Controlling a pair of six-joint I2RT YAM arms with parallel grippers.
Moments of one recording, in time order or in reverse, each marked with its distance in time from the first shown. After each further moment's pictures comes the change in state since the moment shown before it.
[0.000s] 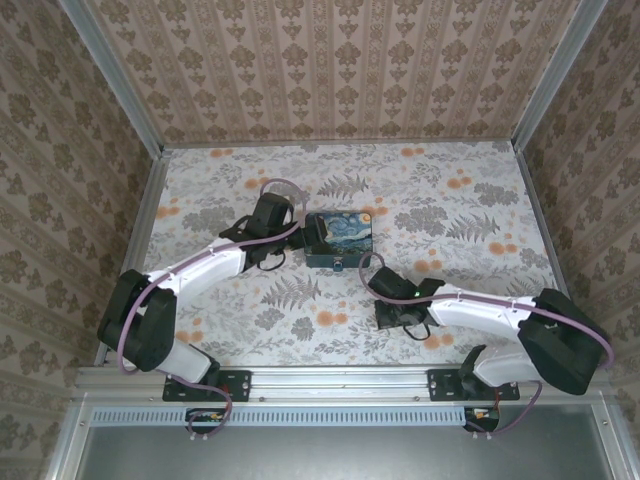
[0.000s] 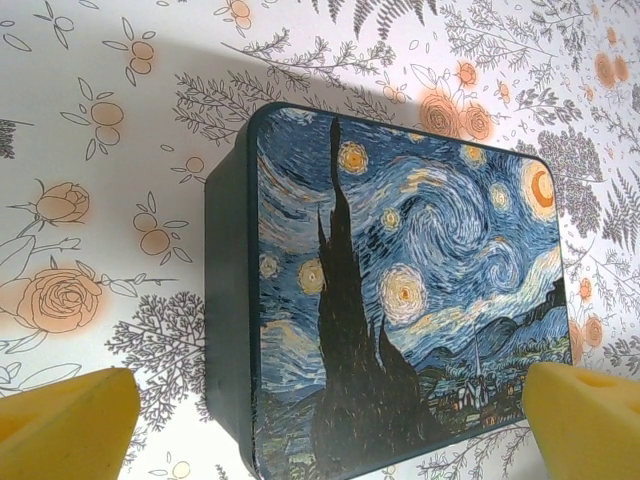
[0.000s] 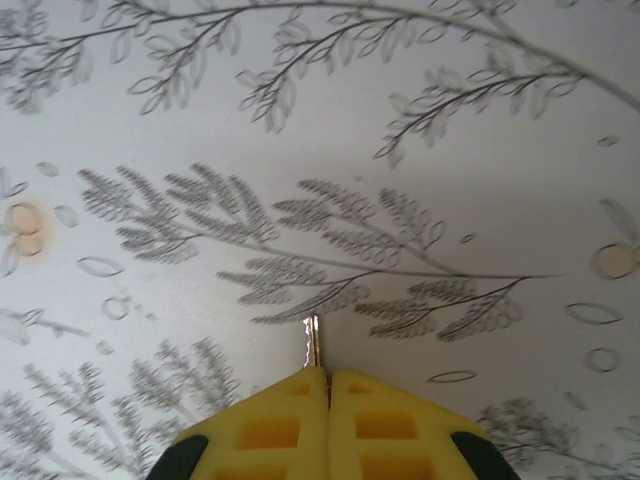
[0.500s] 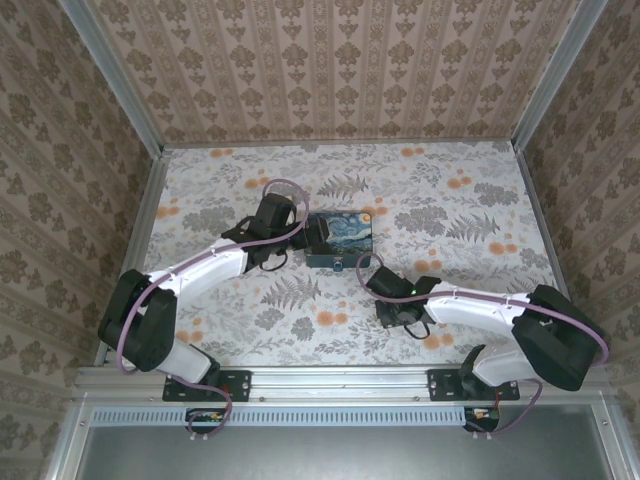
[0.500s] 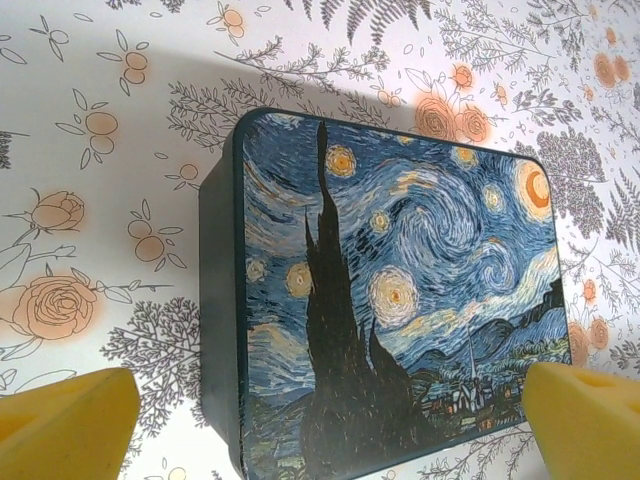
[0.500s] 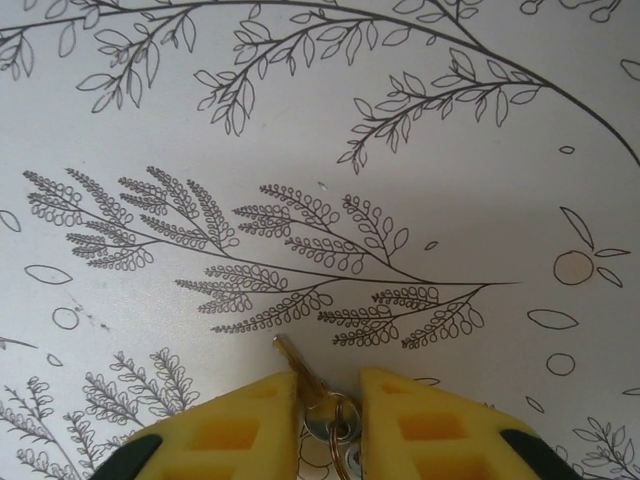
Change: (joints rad) left arm -0.024 0.001 0.006 0.005 -0.034 0.004; right arm 0.003 0.061 0.031 -0.046 0.066 -0.030
